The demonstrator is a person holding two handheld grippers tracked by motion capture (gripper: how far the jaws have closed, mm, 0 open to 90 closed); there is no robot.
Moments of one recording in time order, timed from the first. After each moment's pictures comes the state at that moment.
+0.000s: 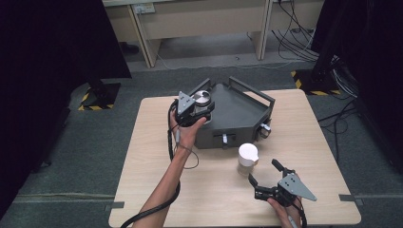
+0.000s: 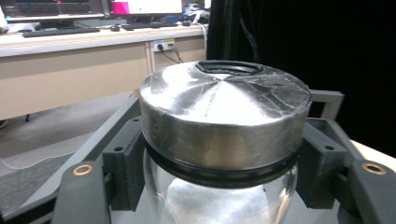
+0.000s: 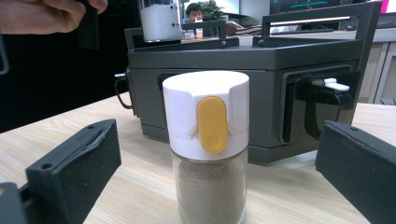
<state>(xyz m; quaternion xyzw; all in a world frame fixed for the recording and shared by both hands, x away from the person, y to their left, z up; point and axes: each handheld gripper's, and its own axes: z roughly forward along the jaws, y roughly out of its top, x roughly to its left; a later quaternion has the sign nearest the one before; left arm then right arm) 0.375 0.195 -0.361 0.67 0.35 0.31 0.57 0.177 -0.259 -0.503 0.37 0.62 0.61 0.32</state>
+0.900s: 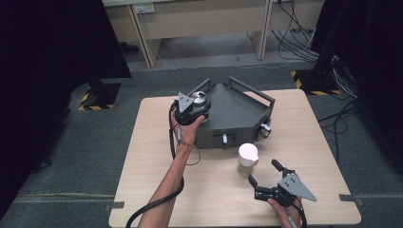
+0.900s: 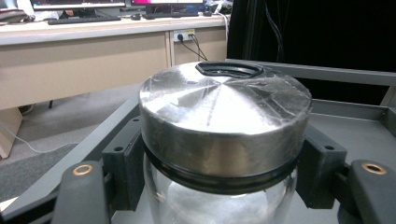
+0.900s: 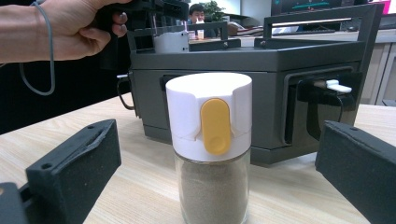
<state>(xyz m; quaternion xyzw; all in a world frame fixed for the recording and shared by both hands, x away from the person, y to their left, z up) 0.393 0.192 -0.386 0.66 0.38 0.32 0.56 0.177 -0.259 -0.502 0.37 0.62 0.61 0.32</state>
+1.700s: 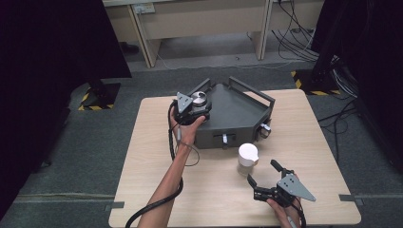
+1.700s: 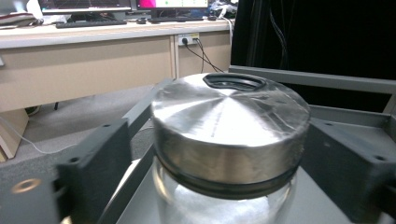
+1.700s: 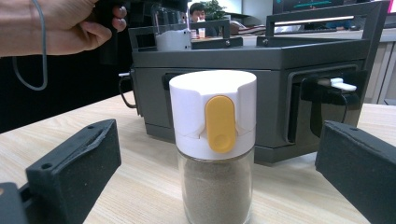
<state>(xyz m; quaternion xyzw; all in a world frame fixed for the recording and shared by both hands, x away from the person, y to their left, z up) 0.388 0.193 -0.384 0.65 0.39 0.33 0.56 0.177 -0.258 -0.503 0.37 0.63 0.61 0.32</state>
